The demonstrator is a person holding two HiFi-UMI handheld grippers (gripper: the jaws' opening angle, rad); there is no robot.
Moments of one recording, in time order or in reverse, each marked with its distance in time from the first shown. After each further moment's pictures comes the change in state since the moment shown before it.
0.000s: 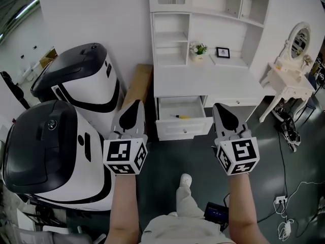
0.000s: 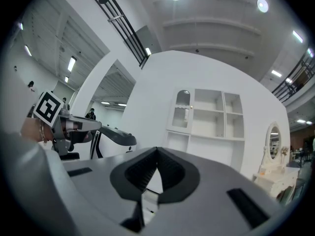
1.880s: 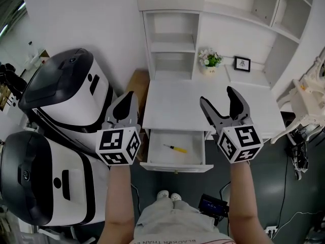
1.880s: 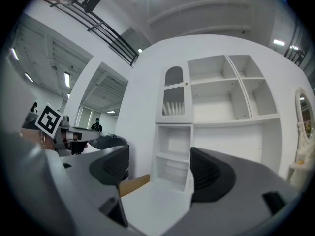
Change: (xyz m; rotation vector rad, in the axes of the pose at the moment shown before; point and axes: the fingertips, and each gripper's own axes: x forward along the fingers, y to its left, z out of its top) left arm 0.323 0.069 -0.079 0.005 0.108 0.148; right arm 0.316 -0.188 -0.076 0.143 -0.028 0.178
